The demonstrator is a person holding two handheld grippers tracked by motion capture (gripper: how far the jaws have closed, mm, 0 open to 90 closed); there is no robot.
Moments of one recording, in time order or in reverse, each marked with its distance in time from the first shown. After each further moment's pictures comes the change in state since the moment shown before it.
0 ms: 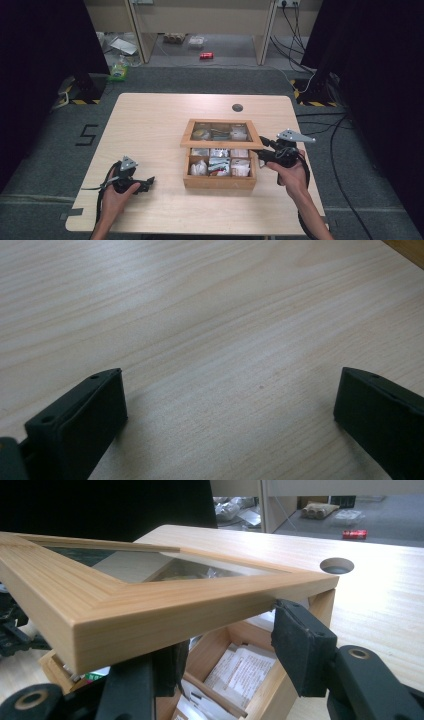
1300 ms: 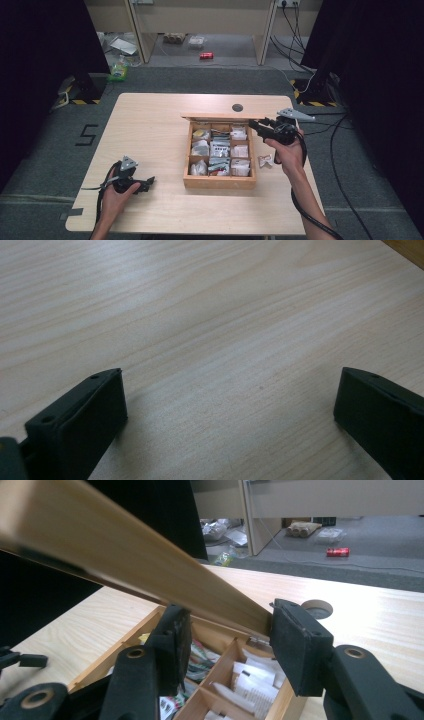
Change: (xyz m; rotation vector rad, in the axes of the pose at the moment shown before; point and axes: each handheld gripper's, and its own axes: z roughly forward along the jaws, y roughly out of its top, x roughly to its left) left arm 0.000 0.000 0.000 0.001 0.000 0.002; right arm -0.015 0.051 0.020 -0.065 -0.043 0.026
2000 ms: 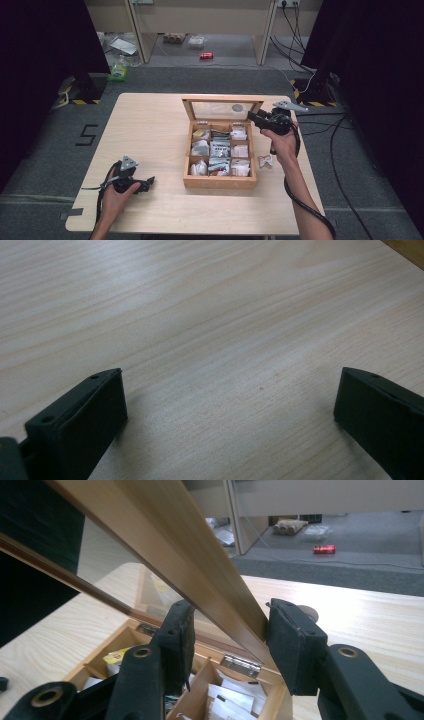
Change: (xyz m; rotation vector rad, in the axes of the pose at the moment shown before) left arm 0.000 0.000 0.000 -0.001 0.000 0.000; right arm -0.021 0.008 0.032 -0.002 -0.044 0.022
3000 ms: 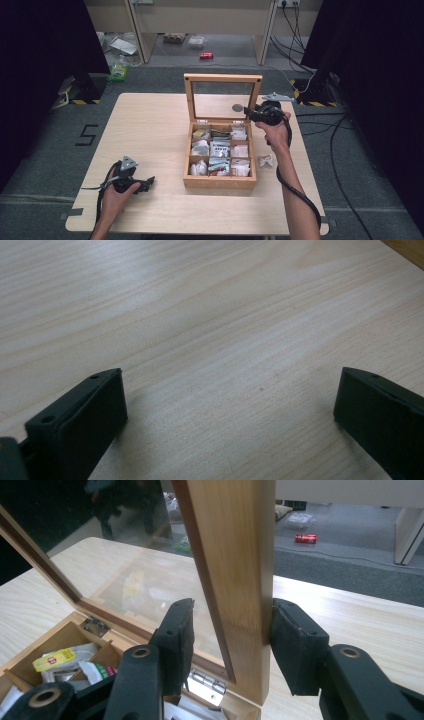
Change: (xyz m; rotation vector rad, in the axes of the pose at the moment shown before) left arm 0.000 0.000 0.000 0.000 0.000 0.002; right arm -0.015 0.007 0.047 0.095 -0.081 -0.079
